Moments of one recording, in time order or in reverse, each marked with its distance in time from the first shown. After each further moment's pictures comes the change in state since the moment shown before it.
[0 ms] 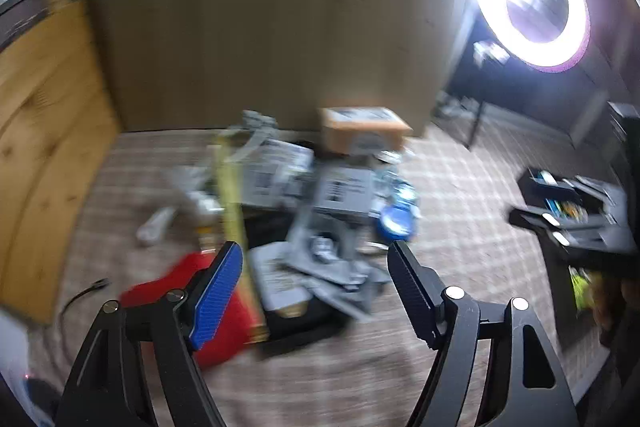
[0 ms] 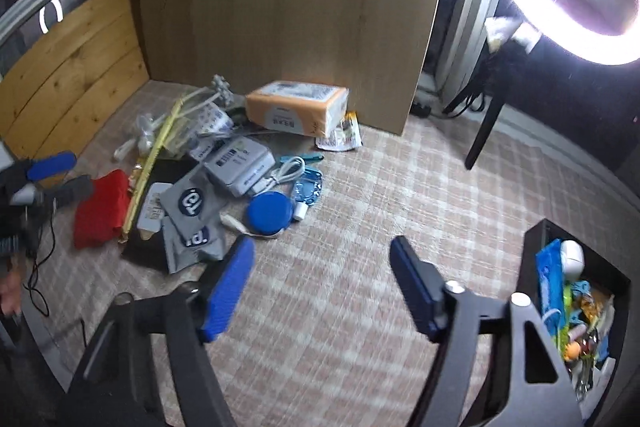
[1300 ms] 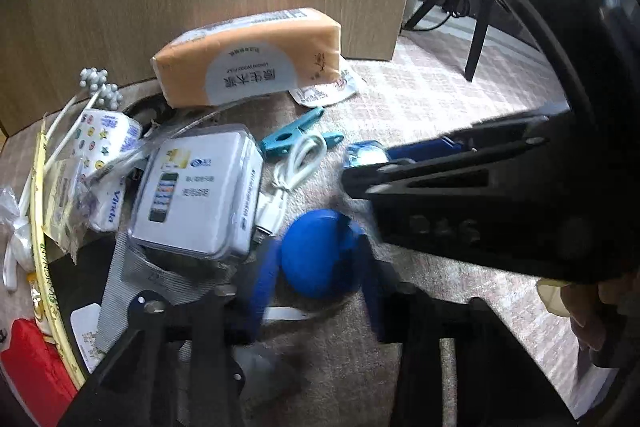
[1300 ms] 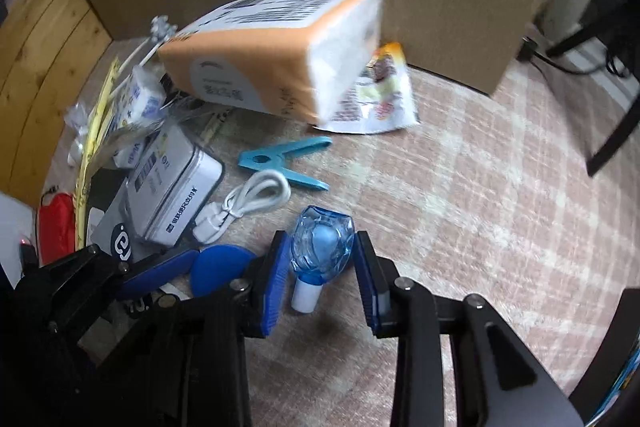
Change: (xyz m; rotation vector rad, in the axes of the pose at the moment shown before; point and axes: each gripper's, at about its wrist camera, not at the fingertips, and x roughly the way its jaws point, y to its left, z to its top) left arm 0.154 -0.070 0.018 0.053 0.200 -0.029; right arm 0.144 -0.010 0.038 0.033 0.285 0.164
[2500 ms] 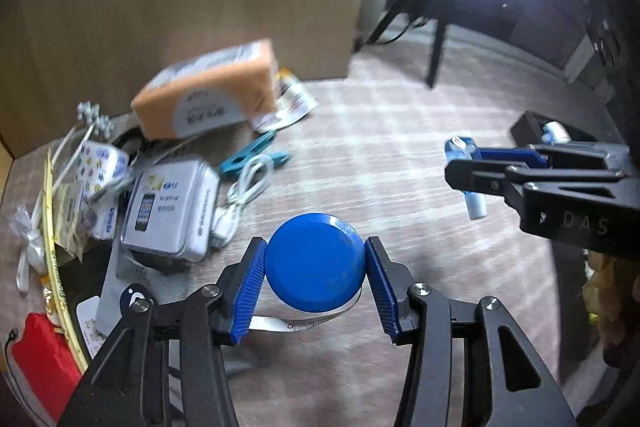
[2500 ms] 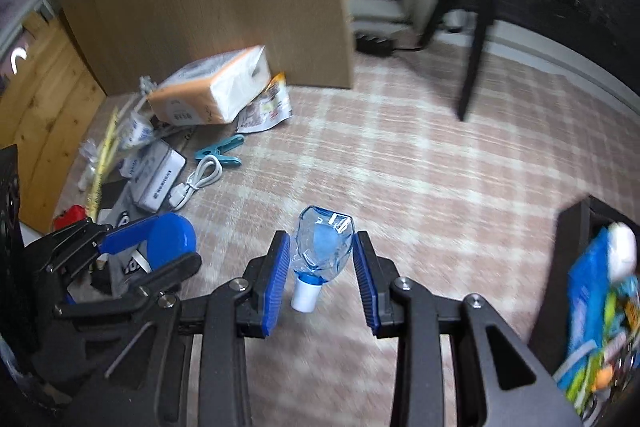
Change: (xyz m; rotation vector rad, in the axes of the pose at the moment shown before) left arm -0.046 -0.048 -0.008 0.062 -0.030 -0.018; right arm -0.127 -0.089 -0.071 0.133 -0.194 -0.022
